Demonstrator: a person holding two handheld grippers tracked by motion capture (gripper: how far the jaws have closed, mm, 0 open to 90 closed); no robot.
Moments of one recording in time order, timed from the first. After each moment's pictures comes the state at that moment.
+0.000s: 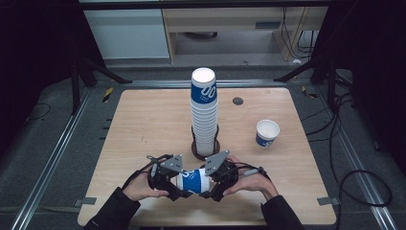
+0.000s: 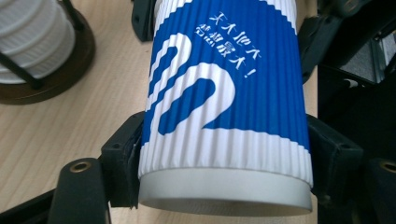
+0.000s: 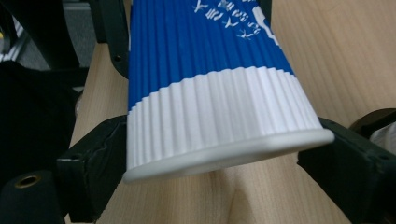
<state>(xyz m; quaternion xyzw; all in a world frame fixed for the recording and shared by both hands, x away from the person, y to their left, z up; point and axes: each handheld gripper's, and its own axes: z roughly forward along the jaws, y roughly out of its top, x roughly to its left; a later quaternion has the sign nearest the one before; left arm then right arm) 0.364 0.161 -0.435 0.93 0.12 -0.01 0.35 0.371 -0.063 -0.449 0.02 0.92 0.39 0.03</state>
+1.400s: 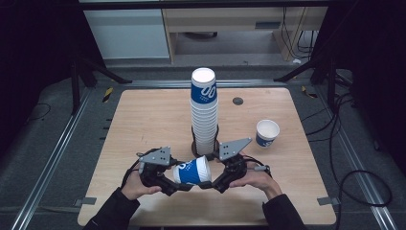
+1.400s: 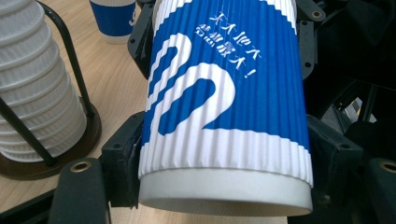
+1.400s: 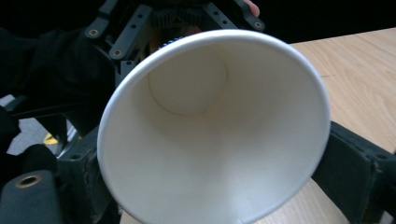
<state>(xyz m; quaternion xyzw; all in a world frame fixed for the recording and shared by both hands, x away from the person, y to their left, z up) 0.359 0.175 -0.412 0.86 0.10 -0.03 0.51 0.377 -0.085 -0.422 0.06 0.82 0.57 -0.04</state>
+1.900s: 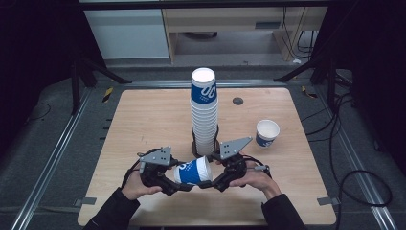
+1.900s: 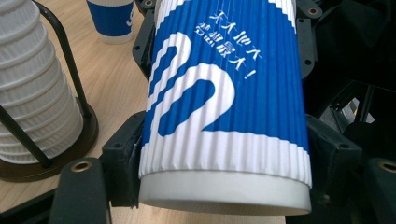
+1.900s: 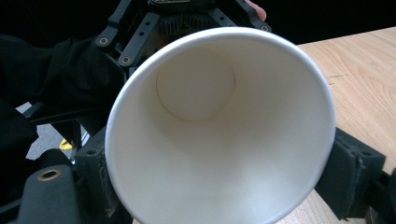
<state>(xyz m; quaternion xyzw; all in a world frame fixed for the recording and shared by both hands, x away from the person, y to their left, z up) 0.360 0.174 -0.413 0.86 0.10 -0.03 0.50 0.379 -0.086 -0.423 0.06 0.82 0.57 -0.06</state>
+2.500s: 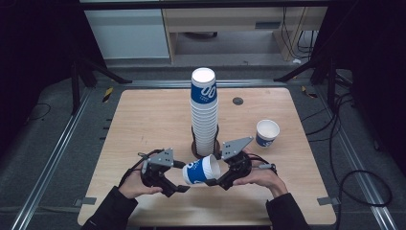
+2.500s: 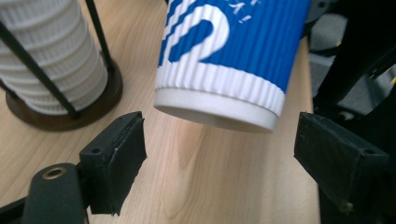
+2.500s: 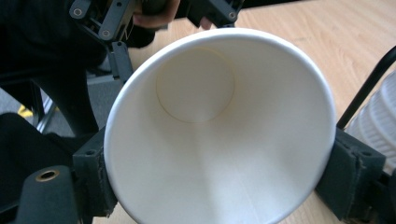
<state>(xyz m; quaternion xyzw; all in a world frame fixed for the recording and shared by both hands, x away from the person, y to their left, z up) 0.366 0.173 -0.427 0.91 0.12 0.01 0.41 0.381 -0.096 -0.423 0.08 0.87 0.49 0.00</state>
